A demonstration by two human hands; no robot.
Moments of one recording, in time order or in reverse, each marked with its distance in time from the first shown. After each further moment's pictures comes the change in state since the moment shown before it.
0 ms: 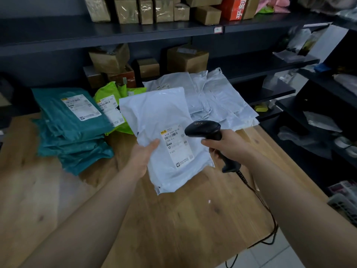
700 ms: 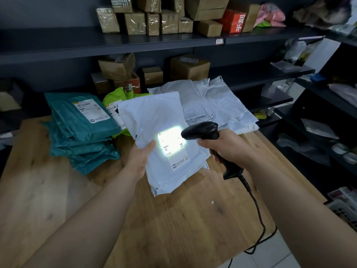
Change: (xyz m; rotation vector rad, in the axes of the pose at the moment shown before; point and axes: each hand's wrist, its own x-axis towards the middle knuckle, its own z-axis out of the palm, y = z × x) left_hand -0.005 0.007 -0.024 0.000 0.036 0.083; right_hand -0.042 -0.046 0.012 -0.017 -0.011 -0.023
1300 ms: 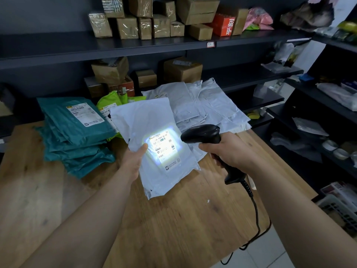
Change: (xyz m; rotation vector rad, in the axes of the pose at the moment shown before) left_hand 0.004 -0.005 -0.007 0.025 0.014 -0.009; right_hand -0.025 0.006 -0.006 -0.017 0.067 0.013
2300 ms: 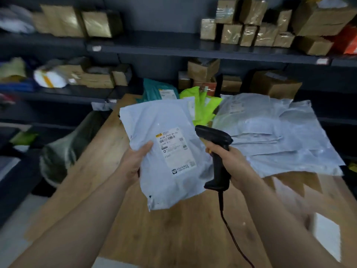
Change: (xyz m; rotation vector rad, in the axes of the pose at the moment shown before) left_hand -0.141 0.031 -0.091 -0.170 0.373 0.122; right_hand 0.039 -0.013 0.099 0.463 -0.374 -0.076
